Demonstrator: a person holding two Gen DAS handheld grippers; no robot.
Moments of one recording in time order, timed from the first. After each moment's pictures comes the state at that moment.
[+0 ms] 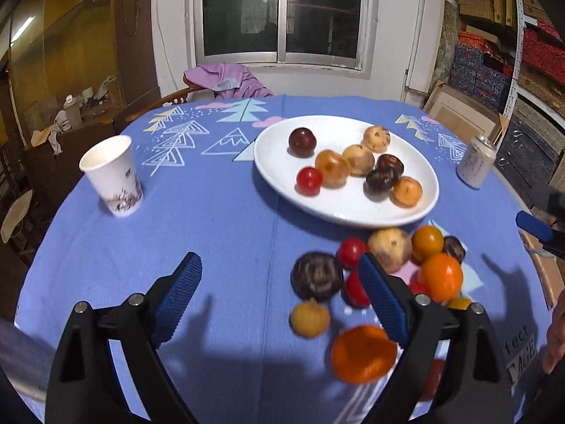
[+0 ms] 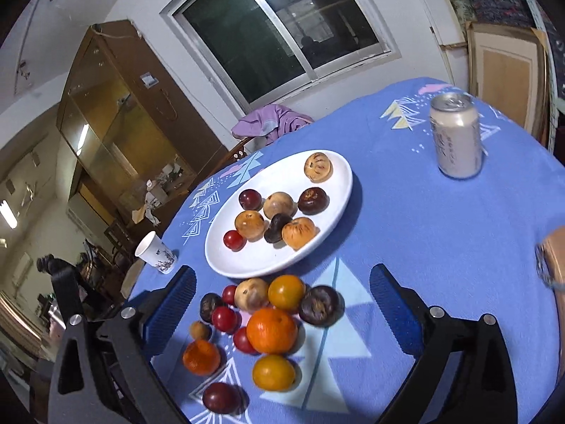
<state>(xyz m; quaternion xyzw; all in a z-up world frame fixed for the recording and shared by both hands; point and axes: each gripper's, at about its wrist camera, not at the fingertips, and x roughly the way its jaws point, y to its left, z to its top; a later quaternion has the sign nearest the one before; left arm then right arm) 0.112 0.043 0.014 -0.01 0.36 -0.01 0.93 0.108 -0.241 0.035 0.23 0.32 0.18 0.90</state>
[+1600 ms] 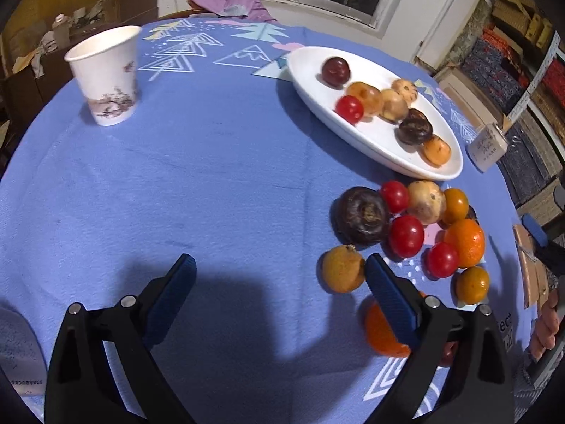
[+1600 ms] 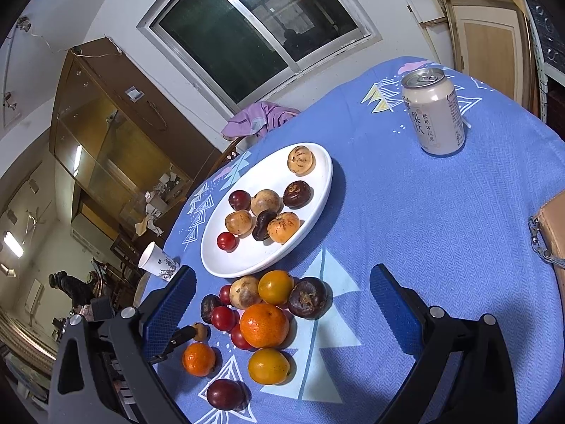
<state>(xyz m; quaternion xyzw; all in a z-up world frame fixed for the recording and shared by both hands) 0.136 0.098 -0.030 -0.10 0.48 -0.03 0.87 0.117 -0.257 0.024 0.27 0.35 0.17 0.88</state>
